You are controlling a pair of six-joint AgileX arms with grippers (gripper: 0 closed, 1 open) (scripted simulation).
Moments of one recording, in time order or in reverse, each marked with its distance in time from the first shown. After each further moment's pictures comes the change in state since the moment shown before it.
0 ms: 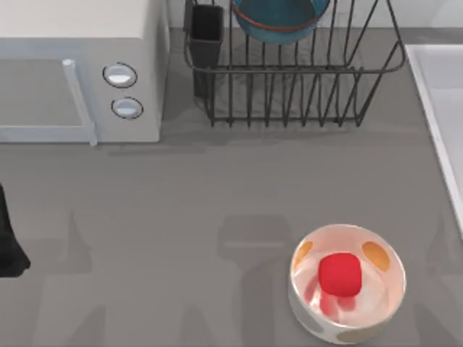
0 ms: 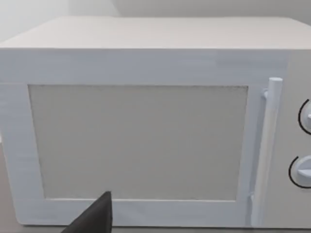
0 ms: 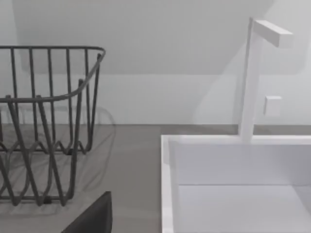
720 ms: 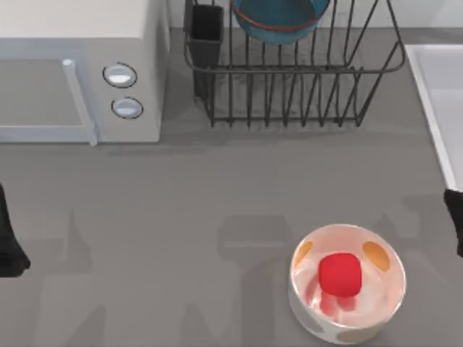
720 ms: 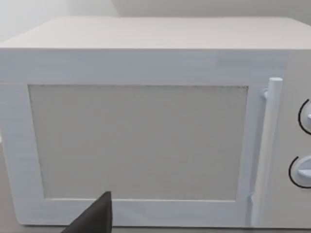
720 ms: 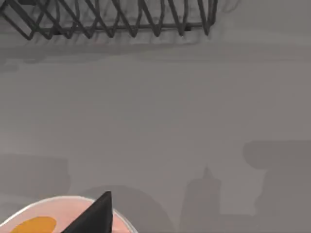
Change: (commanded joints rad) left arm 0.000 0.000 0.000 0.000 0.000 0.000; right arm 0.291 0.647 0.493 -0.427 -0.023 0.244
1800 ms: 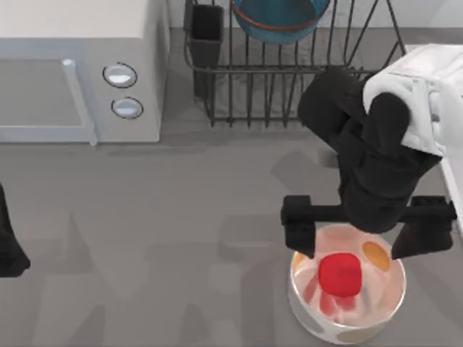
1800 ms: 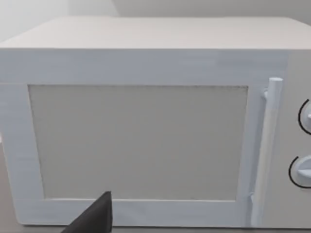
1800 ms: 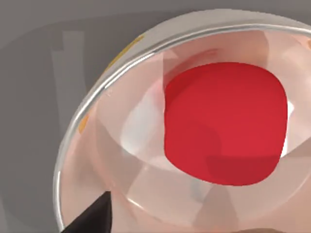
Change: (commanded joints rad) left arm 0.000 0.000 0.000 0.000 0.000 0.000; right arm 0.386 1.104 0.775 -0.661 0.023 0.447
